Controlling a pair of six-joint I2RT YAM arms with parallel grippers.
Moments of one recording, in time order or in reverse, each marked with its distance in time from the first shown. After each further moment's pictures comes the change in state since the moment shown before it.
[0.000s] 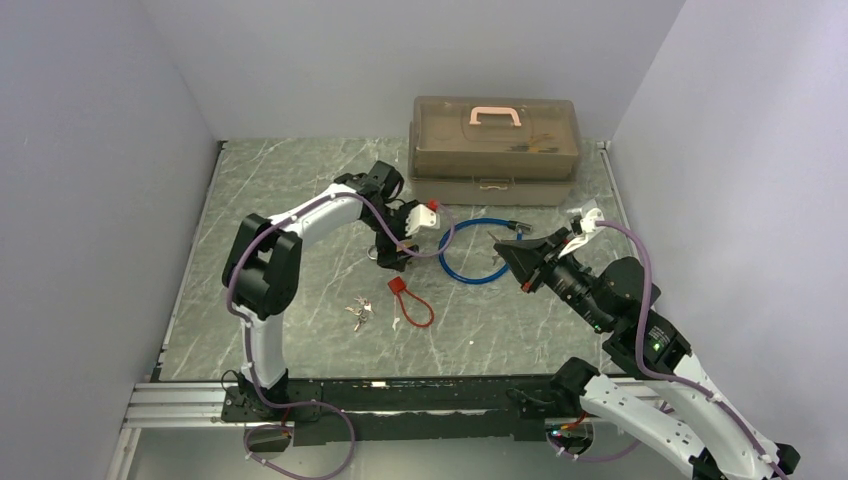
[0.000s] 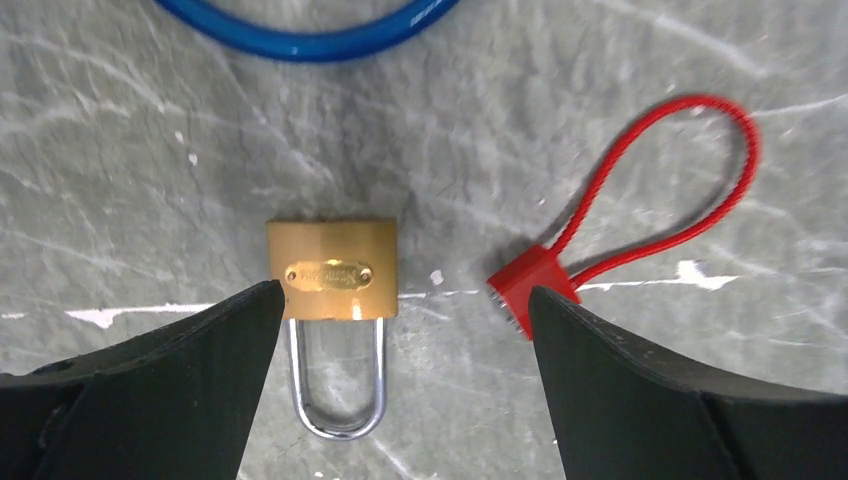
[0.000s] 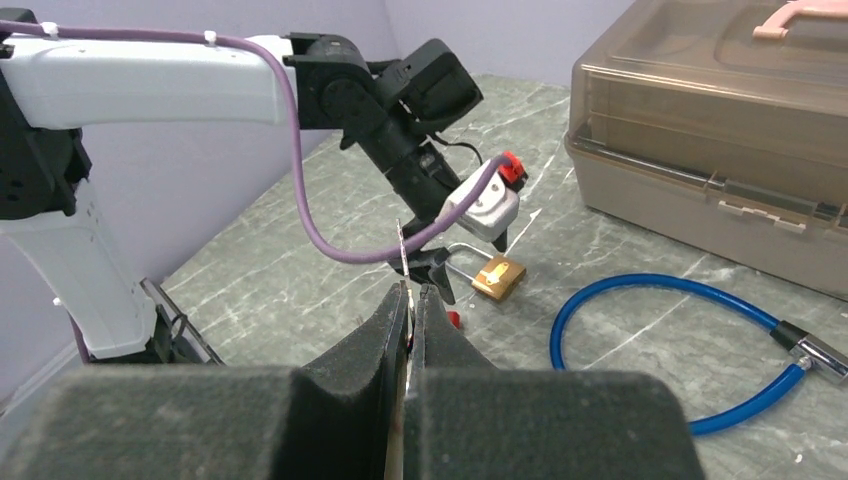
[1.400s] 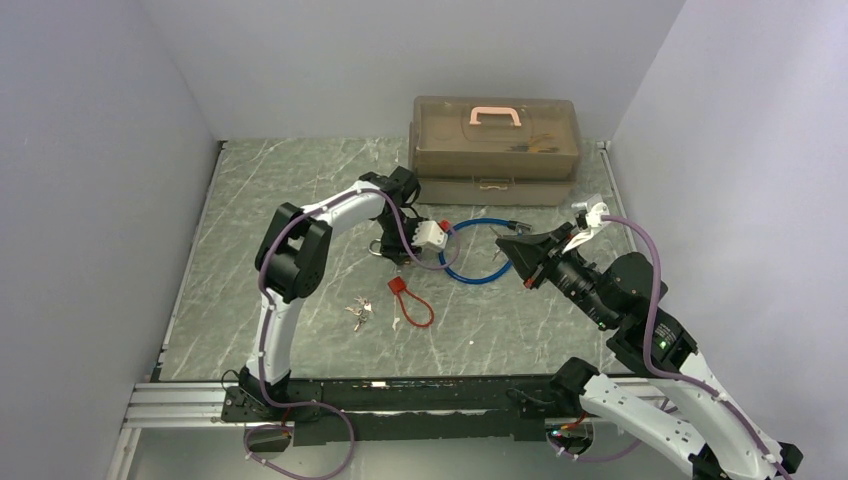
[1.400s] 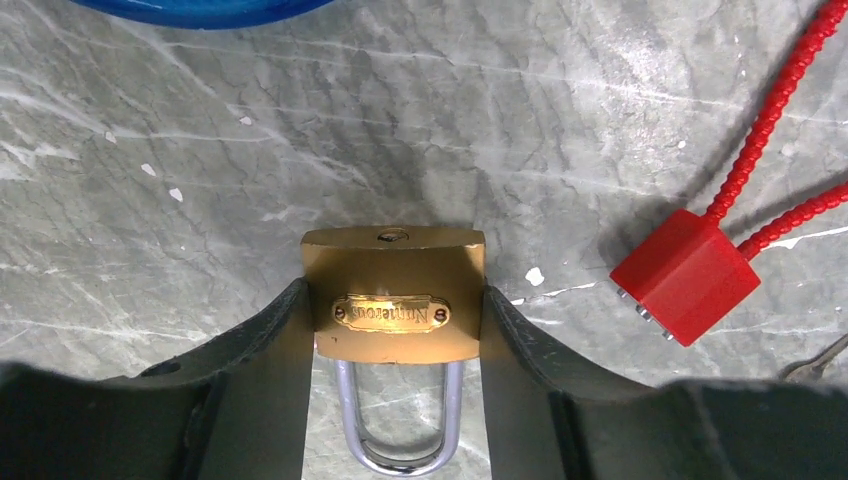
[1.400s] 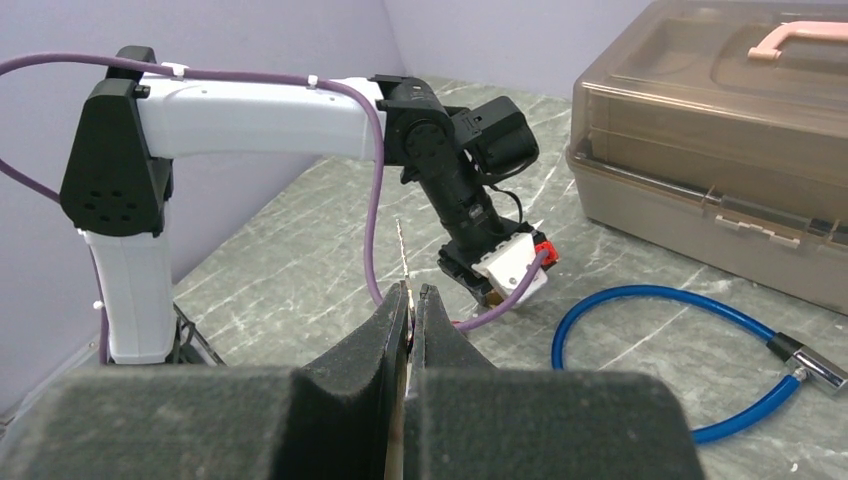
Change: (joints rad) left arm -0.032 0.234 0.171 -0.106 -0.199 0.299; right arm 0.000 0.028 0.058 -0.019 0.000 -0.002
